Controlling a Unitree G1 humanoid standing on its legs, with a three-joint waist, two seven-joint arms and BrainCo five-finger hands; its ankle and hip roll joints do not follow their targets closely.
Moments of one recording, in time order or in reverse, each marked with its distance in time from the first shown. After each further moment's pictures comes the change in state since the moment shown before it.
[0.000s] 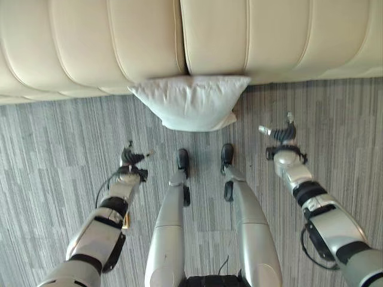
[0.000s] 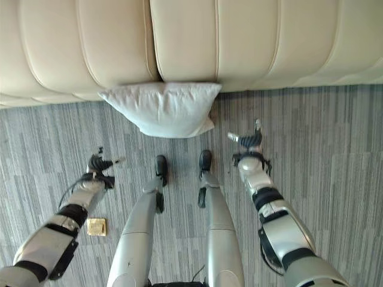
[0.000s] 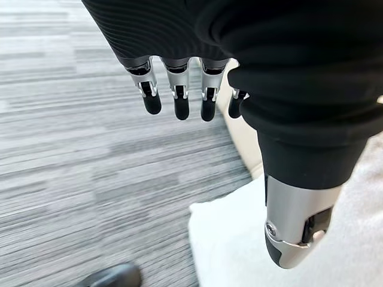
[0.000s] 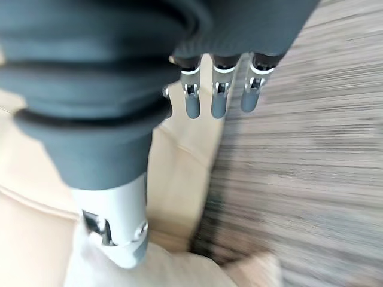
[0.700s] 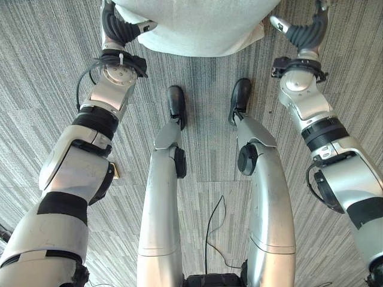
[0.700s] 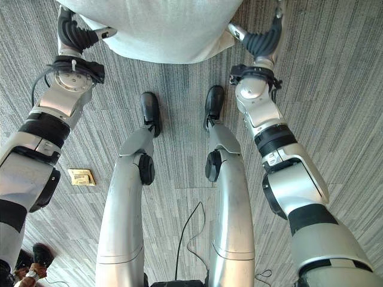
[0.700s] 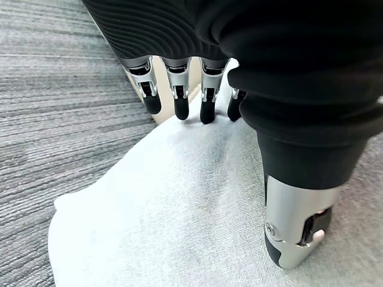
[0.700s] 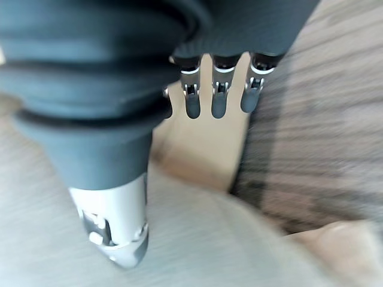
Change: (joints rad) left arm -0.575 0.125 -0.238 -0.095 -0.003 -0.028 0.106; right arm -0.447 -0.061 0.159 -0.101 0.056 -0.084 -0.102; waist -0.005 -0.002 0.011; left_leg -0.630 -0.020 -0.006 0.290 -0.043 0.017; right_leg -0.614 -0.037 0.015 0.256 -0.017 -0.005
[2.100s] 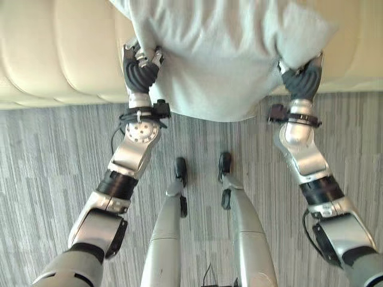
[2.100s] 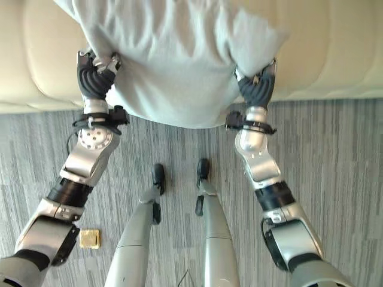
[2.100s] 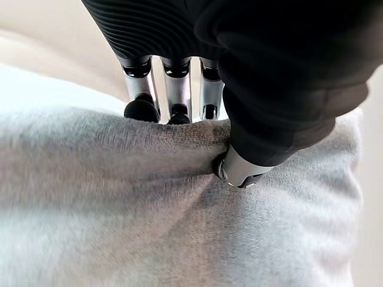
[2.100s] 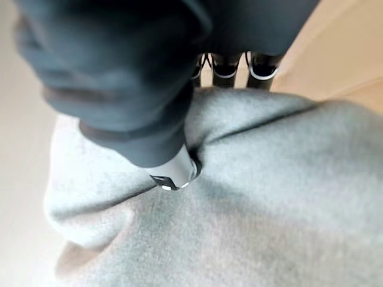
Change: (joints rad) left arm 0.676 -0.193 0.326 -0.860 0.085 -0.047 0.060; right arm 0.708 0.053 -0.238 -0.688 -0.169 -0.041 0.132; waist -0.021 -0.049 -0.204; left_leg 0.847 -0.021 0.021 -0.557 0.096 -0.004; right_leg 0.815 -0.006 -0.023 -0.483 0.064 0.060
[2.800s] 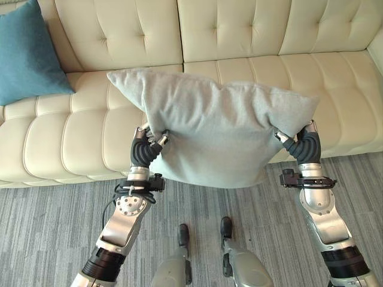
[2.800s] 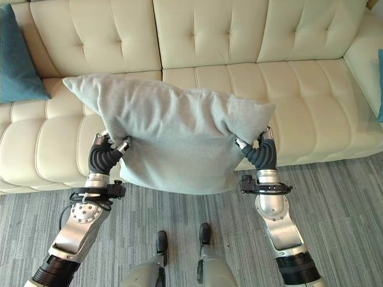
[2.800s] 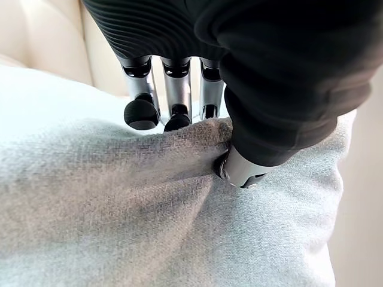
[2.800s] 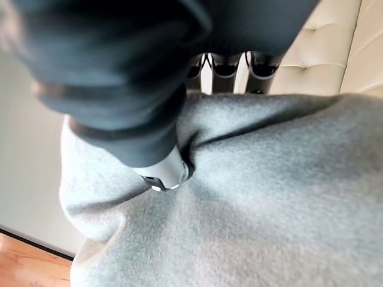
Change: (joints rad) left arm 0.577 -0.031 0.021 -0.247 0.036 -0.022 -0.237; right arm 0.524 -0.025 -0.117 -0.301 -0.070 0.000 0.267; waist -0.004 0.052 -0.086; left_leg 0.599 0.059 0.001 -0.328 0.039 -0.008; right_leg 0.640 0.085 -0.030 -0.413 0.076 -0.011
